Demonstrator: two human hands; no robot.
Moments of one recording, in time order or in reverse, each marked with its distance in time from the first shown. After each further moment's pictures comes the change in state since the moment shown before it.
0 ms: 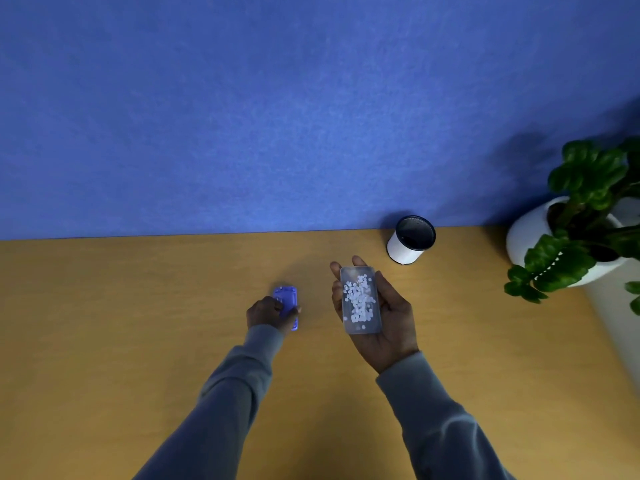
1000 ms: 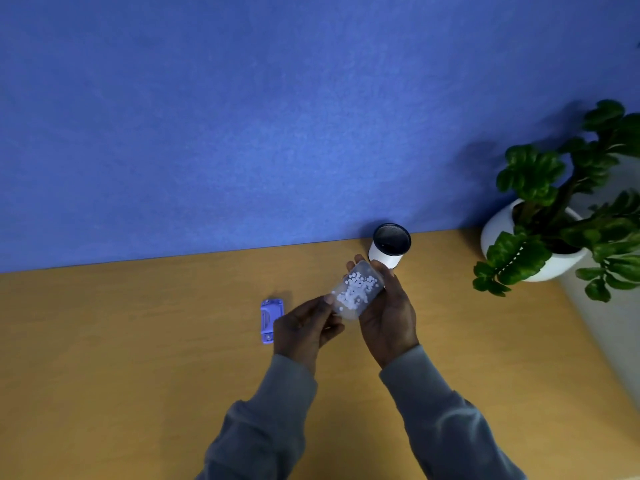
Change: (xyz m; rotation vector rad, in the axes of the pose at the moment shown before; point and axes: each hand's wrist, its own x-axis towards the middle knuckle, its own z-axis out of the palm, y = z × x) left_hand -0.147 0.109 -0.033 -1.349 -0.237 -0.046; right_hand -0.015 -0.032 0.005 -0.156 0.217 -0.358
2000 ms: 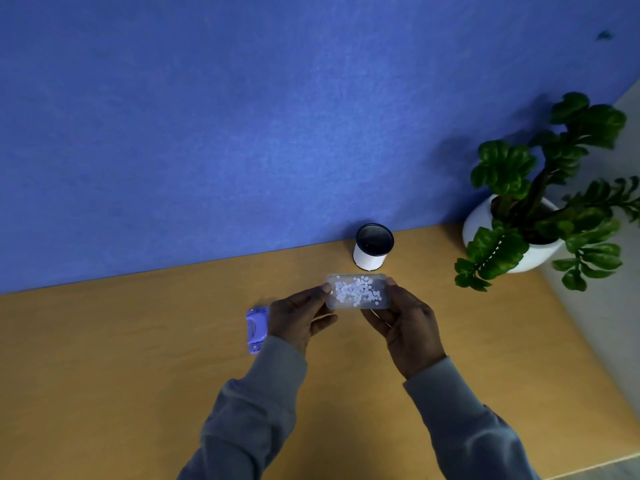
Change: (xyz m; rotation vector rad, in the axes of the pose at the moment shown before) left_hand 0.026 0.011 0.027 0.104 -0.081 -0.065; right_hand -0.013 -0.040 -0.036 -0.305 0.155 -0.049
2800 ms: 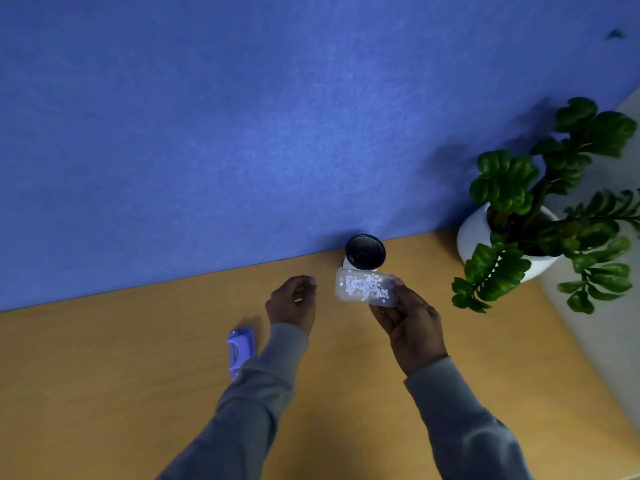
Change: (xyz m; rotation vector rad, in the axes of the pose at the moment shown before) left_hand 0.114 -0.034 0.015 0.601 0.189 0.427; right_hand 0.054 -0.019 -0.008 0.101 0.116 -0.025
